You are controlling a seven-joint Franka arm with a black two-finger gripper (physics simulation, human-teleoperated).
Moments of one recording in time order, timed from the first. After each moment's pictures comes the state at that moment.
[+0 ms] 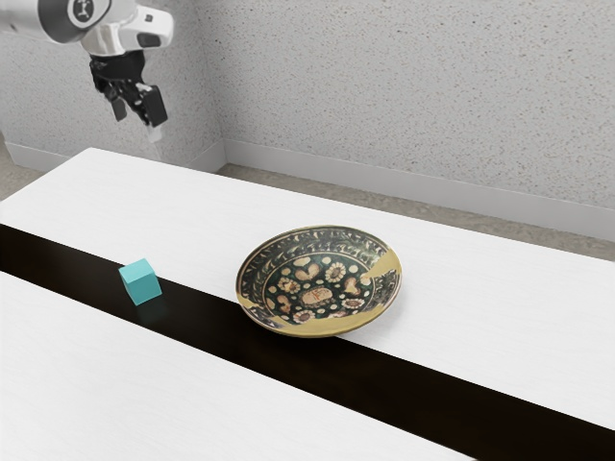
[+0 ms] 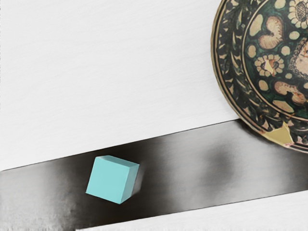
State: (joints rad) arm -0.07 0.02 0.18 -1.53 0.15 1.69 0.31
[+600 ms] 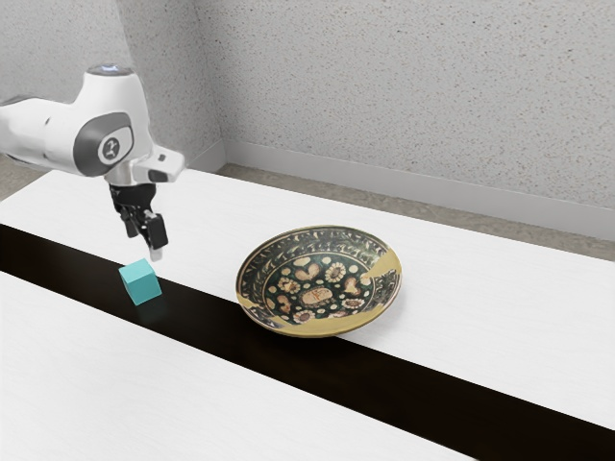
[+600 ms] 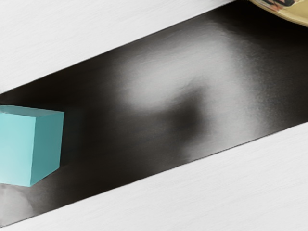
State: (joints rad) arm -0.16 0.03 0.33 -2.03 0.11 2.01 0.48
